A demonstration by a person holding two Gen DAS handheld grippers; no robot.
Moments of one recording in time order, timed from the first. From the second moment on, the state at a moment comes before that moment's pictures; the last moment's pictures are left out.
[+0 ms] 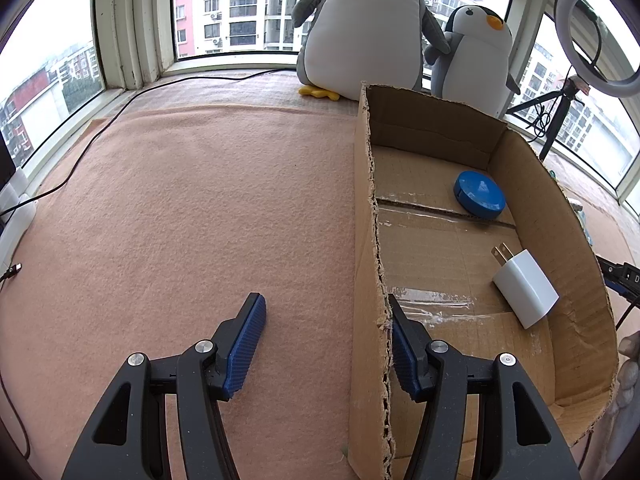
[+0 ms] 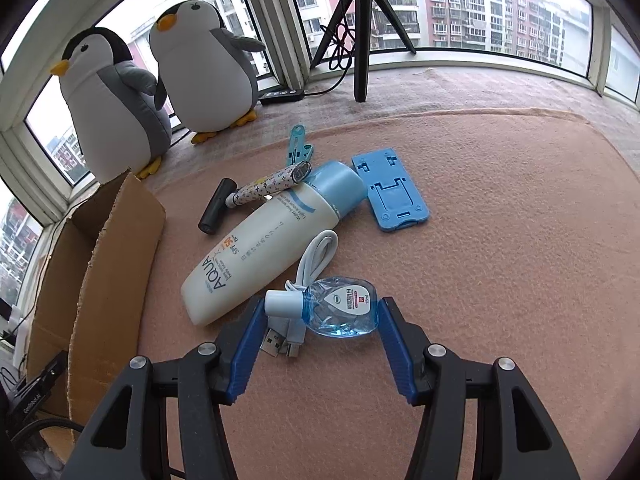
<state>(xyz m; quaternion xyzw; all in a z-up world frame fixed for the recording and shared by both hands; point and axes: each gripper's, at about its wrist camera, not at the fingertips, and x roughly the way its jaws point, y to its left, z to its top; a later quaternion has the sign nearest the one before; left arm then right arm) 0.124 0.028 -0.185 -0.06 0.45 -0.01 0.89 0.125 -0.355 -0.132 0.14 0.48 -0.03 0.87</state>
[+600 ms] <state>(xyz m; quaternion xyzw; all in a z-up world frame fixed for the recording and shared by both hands) 0.124 0.029 -0.185 -0.06 0.45 -0.01 0.89 0.109 -0.363 -0.121 0.14 0.47 -0.03 0.87</state>
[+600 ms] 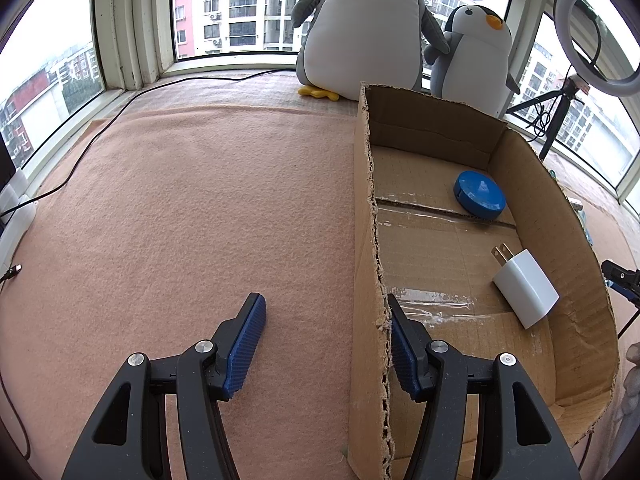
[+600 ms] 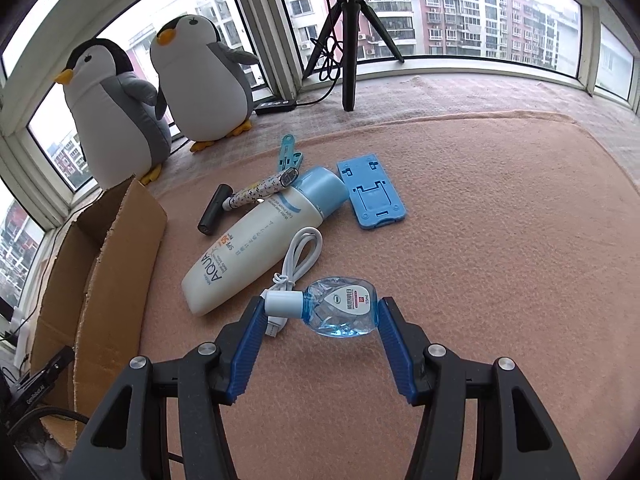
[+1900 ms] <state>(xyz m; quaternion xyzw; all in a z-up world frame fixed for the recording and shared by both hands) 0.127 0.028 -0.184 -0.05 0.45 -0.01 0.89 0.185 -0.144 -0.054 -0.02 0.42 0.17 0.89</state>
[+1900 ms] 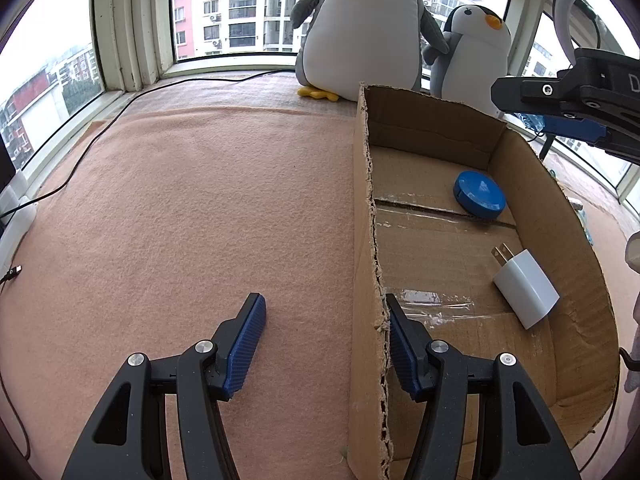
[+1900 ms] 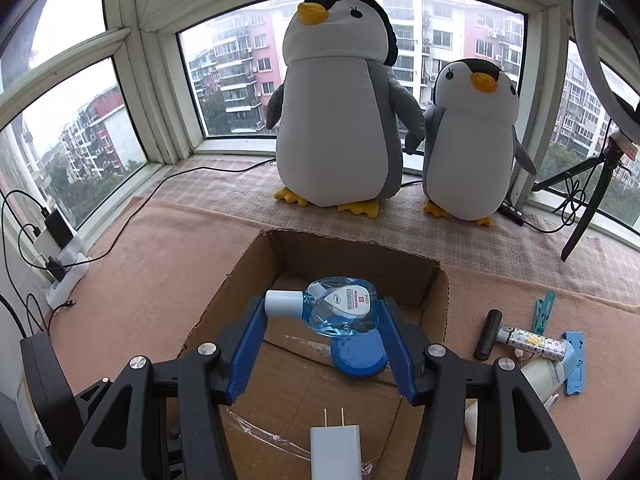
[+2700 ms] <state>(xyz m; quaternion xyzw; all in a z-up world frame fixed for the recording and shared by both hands) 0.130 0.028 -0.185 -0.05 0.45 -0.01 0.89 0.194 -0.139 -0.059 -0.02 0.43 0.16 0.89</state>
